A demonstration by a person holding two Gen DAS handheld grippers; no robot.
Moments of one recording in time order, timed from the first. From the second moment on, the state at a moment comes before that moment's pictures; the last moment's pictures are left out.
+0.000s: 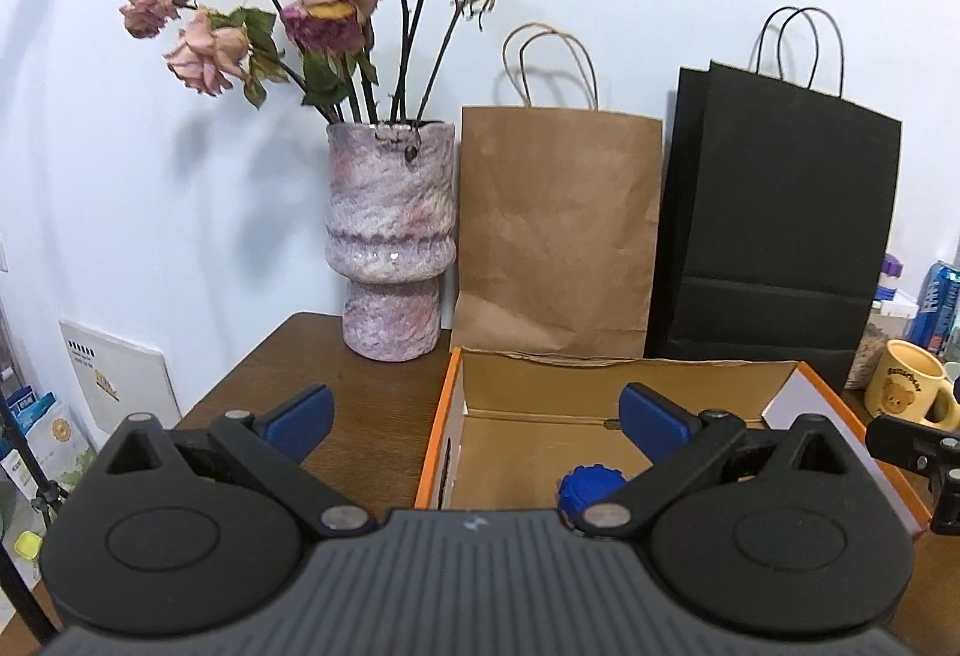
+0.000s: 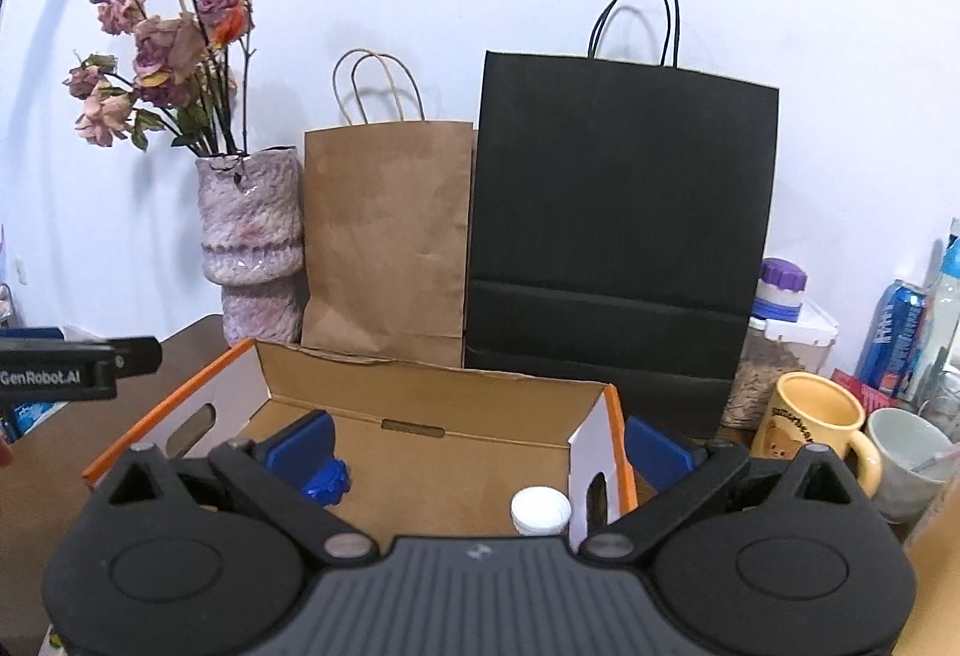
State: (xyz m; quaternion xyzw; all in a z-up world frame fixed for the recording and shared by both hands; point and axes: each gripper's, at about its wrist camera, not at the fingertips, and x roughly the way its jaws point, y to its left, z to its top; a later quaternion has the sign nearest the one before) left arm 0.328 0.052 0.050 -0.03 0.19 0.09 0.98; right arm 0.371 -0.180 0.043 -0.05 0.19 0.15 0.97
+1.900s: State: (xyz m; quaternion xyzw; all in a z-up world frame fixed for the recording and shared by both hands) left arm 0.138 0.036 -0.016 -0.02 0.22 0.05 0.97; right arm 0.172 -0.261 -0.033 -0.07 0.25 0.11 0.96
